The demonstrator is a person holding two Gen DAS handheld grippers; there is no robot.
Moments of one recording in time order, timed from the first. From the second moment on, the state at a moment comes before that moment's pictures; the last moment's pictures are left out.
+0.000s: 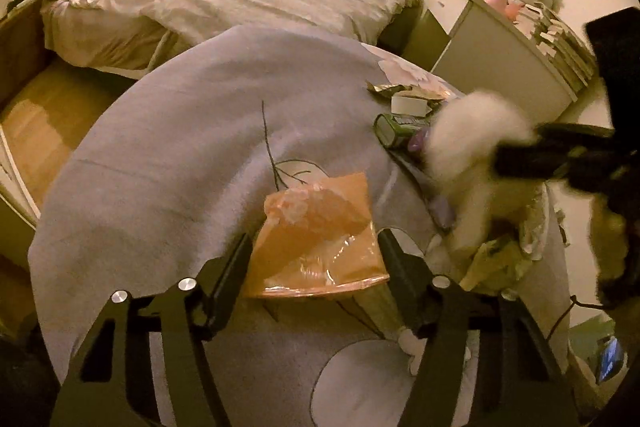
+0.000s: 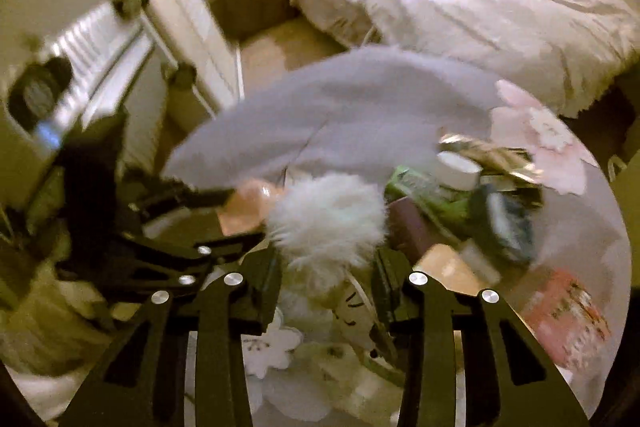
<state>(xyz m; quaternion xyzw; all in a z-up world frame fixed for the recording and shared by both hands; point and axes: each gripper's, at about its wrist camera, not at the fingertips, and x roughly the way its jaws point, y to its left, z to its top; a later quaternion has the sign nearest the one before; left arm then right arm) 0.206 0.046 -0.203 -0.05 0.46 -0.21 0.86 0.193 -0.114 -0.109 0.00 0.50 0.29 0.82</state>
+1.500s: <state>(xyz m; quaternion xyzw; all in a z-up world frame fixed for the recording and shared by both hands) 0.200 -0.366 -0.158 0.03 0.44 -0.46 0.77 0.122 -0.584 -0.155 0.29 0.45 -0.08 0.84</state>
